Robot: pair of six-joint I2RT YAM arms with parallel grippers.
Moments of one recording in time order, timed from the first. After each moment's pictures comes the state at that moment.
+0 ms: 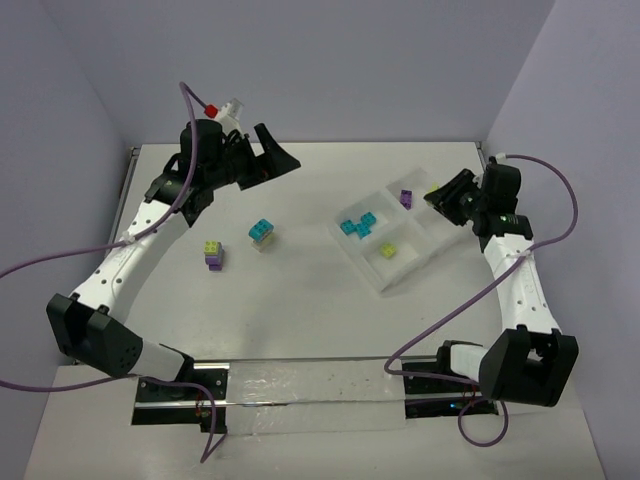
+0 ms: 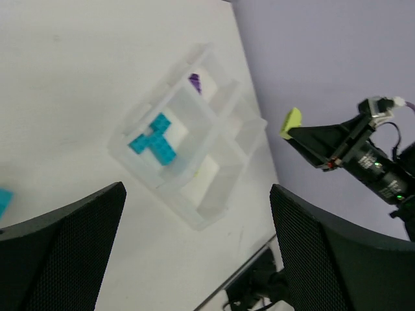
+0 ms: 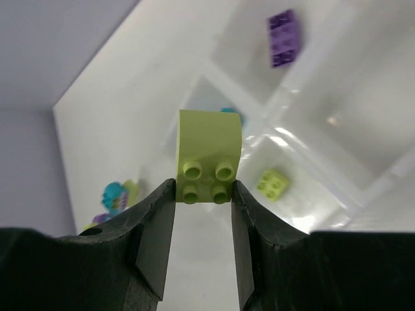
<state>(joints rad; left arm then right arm) -0.44 1.44 1.46 -0.37 0.31 -0.71 -0.15 1.18 1.03 -0.41 -0.35 0.67</state>
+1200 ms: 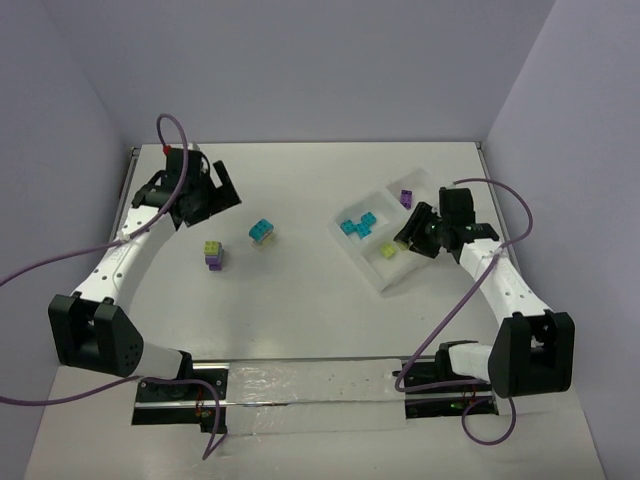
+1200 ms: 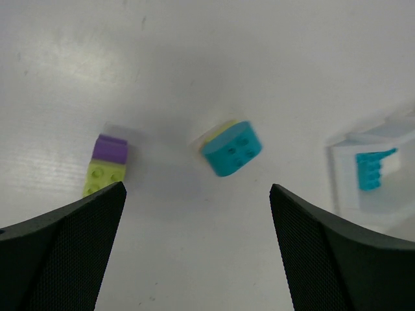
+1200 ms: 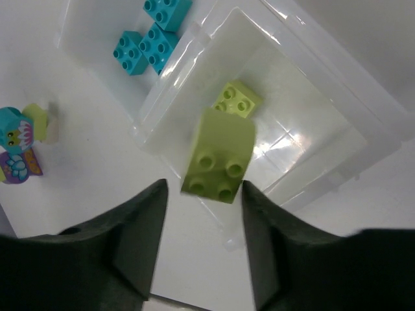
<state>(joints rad) -0.24 1.41 1.26 -0.69 -0.08 -0.58 0.06 1.23 0.86 -0.49 -0.22 0.59</state>
